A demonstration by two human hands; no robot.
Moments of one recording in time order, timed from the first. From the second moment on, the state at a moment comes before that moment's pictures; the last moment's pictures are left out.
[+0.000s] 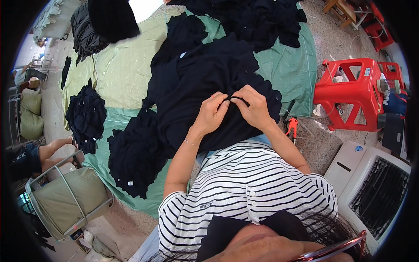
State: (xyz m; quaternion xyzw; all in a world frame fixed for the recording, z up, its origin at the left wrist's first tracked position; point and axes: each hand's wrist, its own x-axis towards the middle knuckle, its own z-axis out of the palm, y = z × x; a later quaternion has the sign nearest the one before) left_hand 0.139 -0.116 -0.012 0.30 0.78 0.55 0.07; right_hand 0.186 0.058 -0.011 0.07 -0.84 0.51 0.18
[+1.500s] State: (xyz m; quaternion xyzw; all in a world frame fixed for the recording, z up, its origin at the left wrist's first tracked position) left_hand 0.134 -0.101 -0.013 0.09 0.61 0.73 0.29; right_hand 0.208 0.061 0.014 0.04 -0.85 0.48 0.21
